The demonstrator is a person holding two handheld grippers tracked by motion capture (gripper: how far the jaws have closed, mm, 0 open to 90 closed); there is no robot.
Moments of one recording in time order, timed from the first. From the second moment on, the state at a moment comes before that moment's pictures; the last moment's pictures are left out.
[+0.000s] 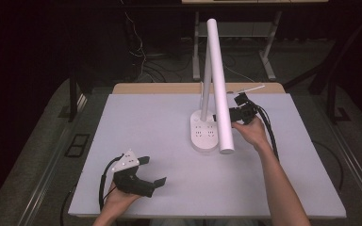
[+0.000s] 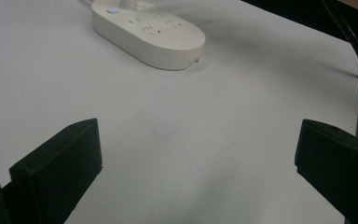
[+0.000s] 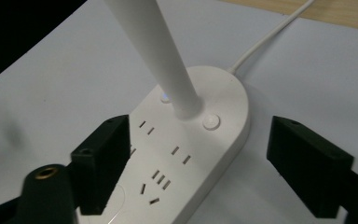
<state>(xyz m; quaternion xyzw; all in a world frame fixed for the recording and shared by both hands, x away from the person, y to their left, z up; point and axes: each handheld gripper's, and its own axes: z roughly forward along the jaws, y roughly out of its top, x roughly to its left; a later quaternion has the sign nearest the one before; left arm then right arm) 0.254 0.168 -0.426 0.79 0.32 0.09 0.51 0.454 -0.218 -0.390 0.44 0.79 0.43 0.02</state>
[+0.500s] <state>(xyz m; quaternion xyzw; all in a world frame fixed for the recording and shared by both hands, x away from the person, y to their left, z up) 0.255 0.168 -0.426 0.79 0.32 0.09 0.51 0.467 -0.213 -0.407 0.45 0.78 0.43 0.01</state>
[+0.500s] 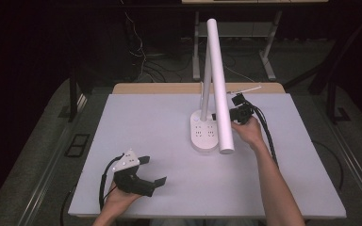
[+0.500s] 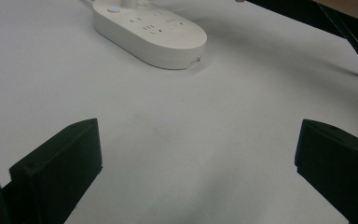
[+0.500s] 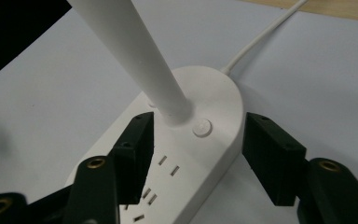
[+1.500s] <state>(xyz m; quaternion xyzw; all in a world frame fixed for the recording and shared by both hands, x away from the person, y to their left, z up) 0.255 0.169 -0.426 0.79 0.32 0.10 0.51 0.479 -0.196 -0.429 0.45 0.77 0.45 0.01</state>
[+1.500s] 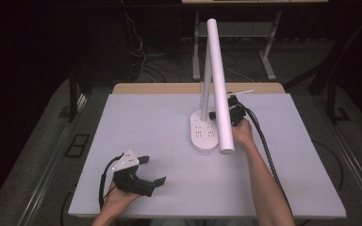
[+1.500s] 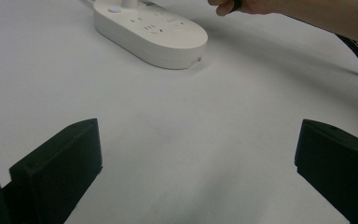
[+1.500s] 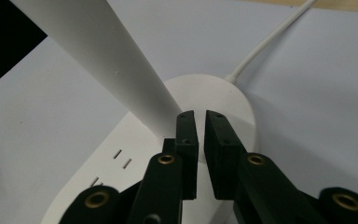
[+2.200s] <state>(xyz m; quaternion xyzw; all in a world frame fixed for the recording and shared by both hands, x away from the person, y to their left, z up) 0.255 0.168 -0.427 0.79 0.32 0.10 0.51 0.478 -0.192 -0.434 0.45 0.77 0.44 0.02</state>
